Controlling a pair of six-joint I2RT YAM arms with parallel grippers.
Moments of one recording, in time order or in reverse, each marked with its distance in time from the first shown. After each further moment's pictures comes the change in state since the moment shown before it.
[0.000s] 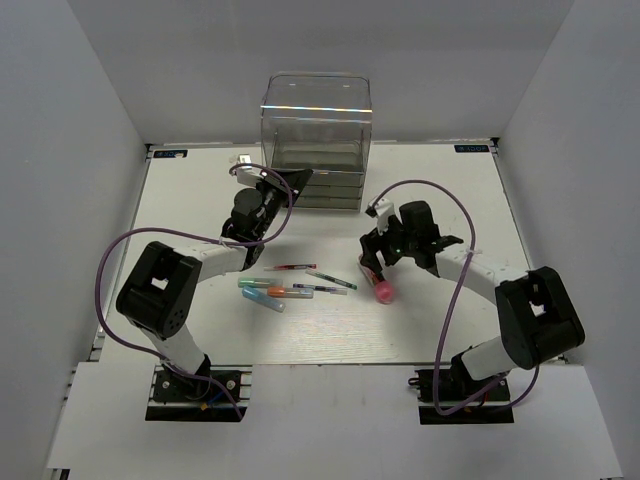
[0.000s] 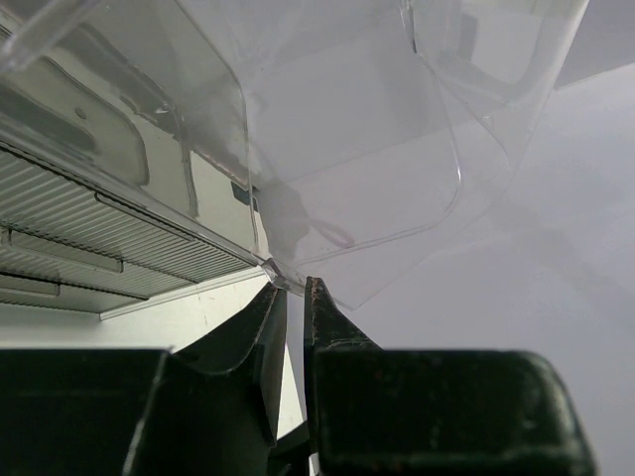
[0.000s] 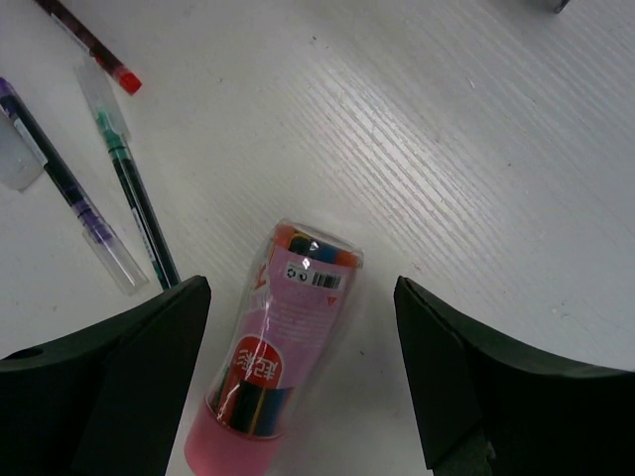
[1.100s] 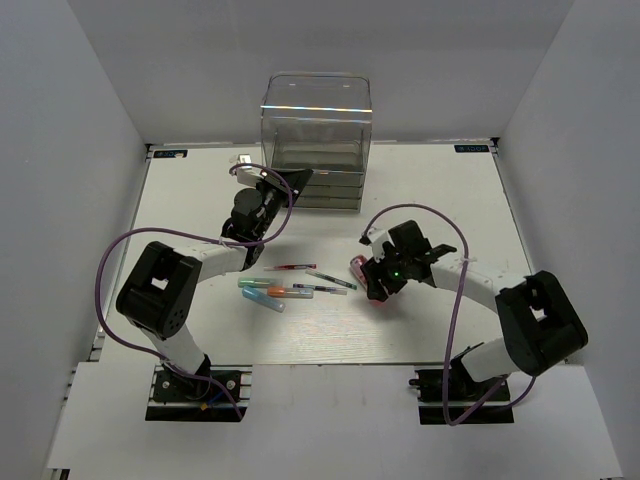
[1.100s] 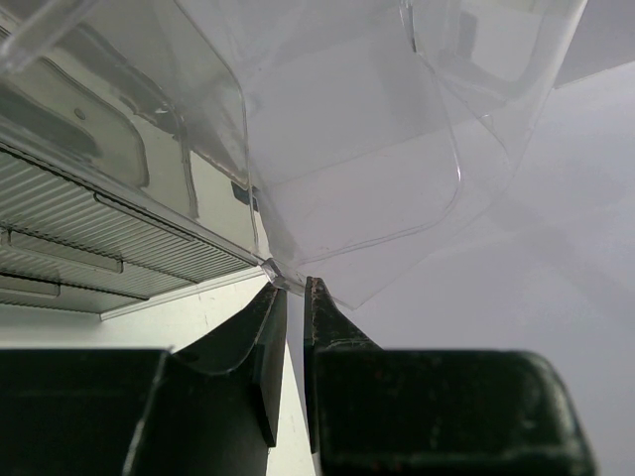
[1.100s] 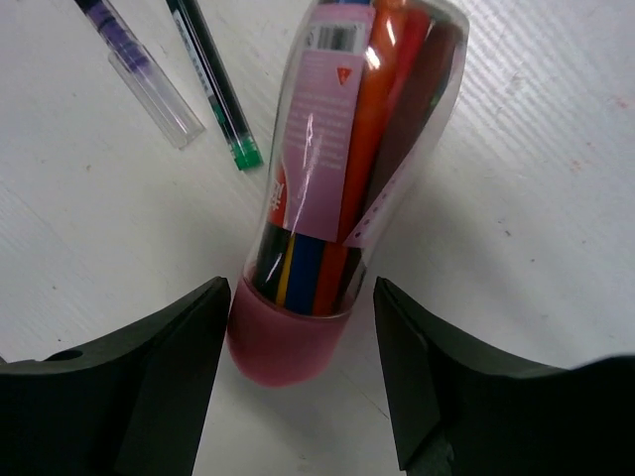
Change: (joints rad) left arm 0.000 0.000 0.000 0.001 0.002 0.003; right arm 0.086 -0.037 -0.050 -0.264 0.036 0.034
